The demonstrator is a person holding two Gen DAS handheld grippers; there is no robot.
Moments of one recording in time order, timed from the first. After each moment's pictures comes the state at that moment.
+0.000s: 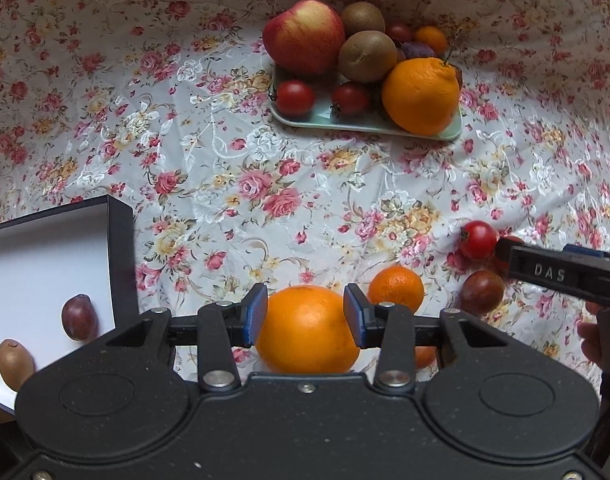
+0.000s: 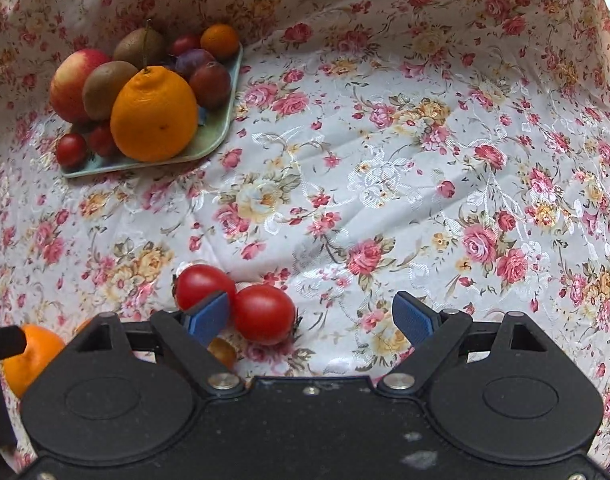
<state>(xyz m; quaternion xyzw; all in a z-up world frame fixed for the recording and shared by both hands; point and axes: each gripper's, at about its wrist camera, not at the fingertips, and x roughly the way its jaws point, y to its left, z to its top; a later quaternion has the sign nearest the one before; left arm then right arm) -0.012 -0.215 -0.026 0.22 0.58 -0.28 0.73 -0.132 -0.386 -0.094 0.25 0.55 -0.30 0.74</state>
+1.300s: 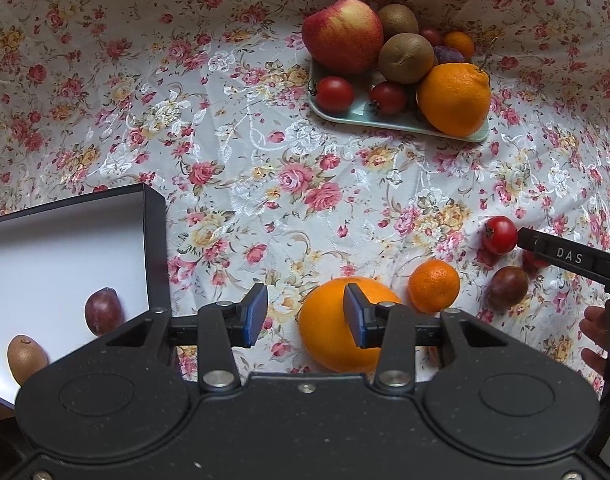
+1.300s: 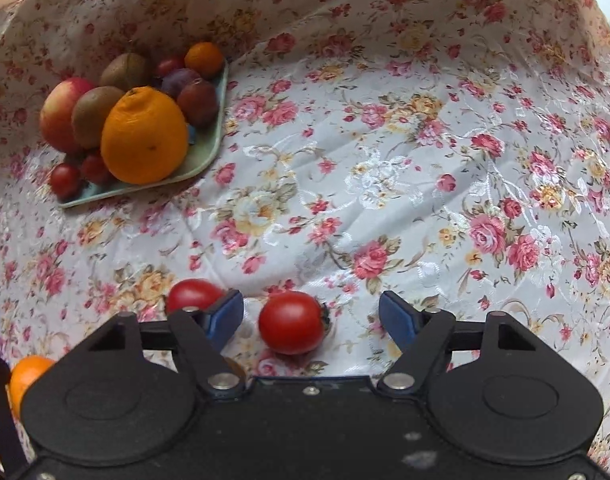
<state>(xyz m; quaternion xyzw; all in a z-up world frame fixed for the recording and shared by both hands) 0.009 -0.188 -0.023 0.21 0.59 -0.27 0.73 -0.136 -0.389 -0.096 0.28 0.52 -0.31 0.74</state>
